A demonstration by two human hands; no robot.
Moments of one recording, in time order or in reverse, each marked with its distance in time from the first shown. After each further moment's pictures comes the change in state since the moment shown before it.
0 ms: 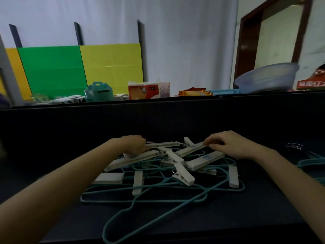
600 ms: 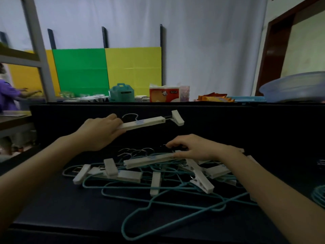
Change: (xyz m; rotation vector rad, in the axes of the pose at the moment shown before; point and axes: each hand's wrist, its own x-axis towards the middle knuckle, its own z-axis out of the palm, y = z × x) left_hand -0.119 -0.071 -0.017 0.128 0.531 -0.188; right_hand 0.052 -0.109 0.029 -0.064 -0.220 -0.402
